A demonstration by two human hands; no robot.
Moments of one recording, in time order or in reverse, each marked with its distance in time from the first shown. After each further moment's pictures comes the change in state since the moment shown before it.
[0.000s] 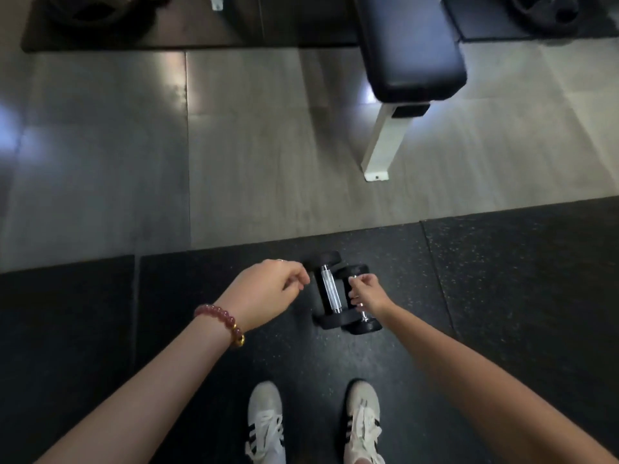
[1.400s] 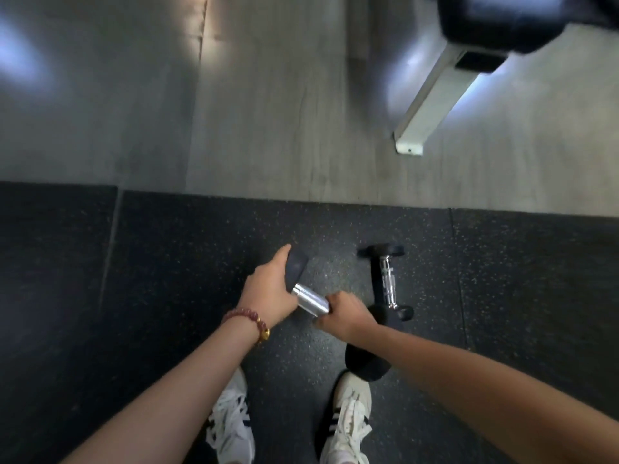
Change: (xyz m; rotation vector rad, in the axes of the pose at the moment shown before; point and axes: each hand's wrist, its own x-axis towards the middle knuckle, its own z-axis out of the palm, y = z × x) left_hand 0.039 -0.080 0.146 -0.290 0.149 -0.393; right_hand 0.019 0.069 0.068 -0.939 -0.258 -0.294
